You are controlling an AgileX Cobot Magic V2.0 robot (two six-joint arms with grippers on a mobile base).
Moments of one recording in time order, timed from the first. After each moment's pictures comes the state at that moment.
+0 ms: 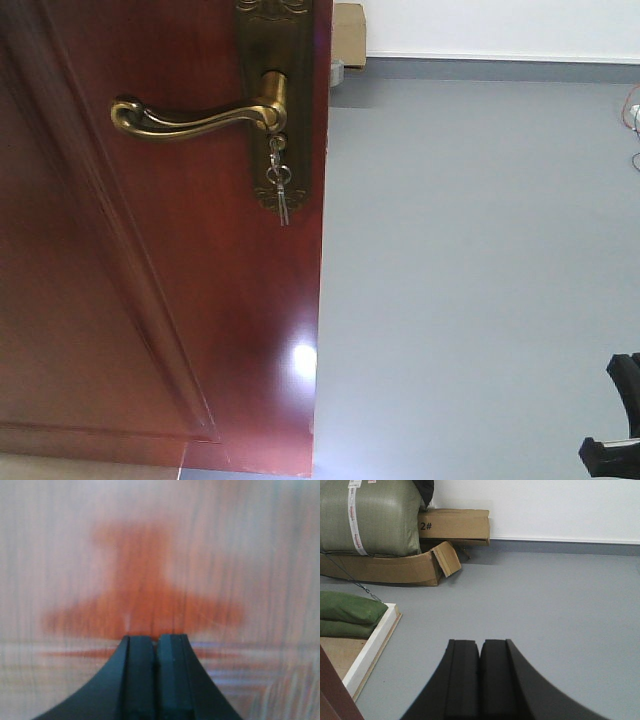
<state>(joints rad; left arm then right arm) -0.16 0.91 -0.95 -0.99 -0.01 0.94 0.05 -0.01 0.03 0.07 0.38 -0.06</state>
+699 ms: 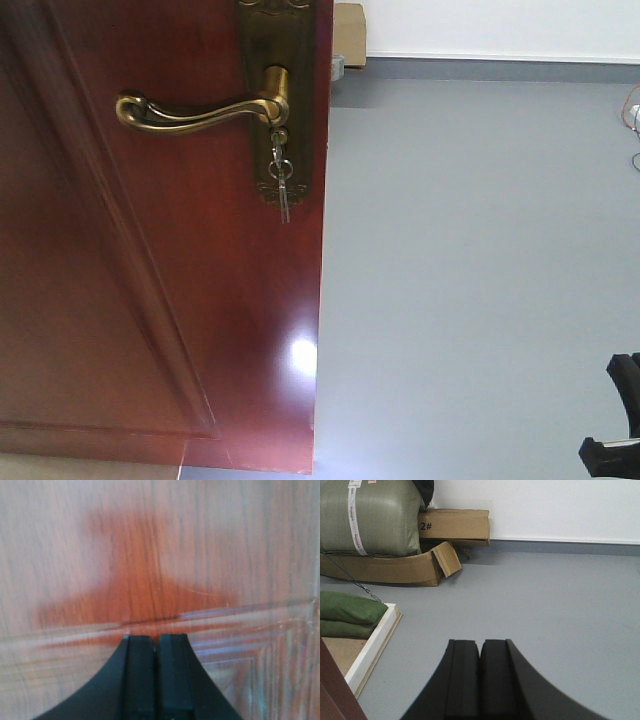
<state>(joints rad) -0.16 0.92 -0.95 -0.04 0.04 0.07 0.05 -0.01 0.03 0.07 0.38 -0.06</state>
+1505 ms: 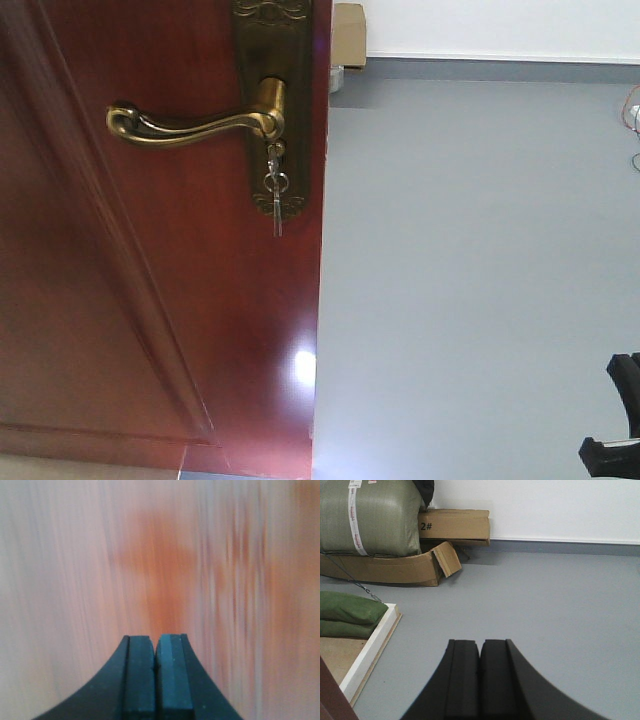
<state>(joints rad) -0.10 0.10 -0.03 -0.04 -0.03 0.06 0.05 -0.01 0.03 0.07 0.38 -0.06</state>
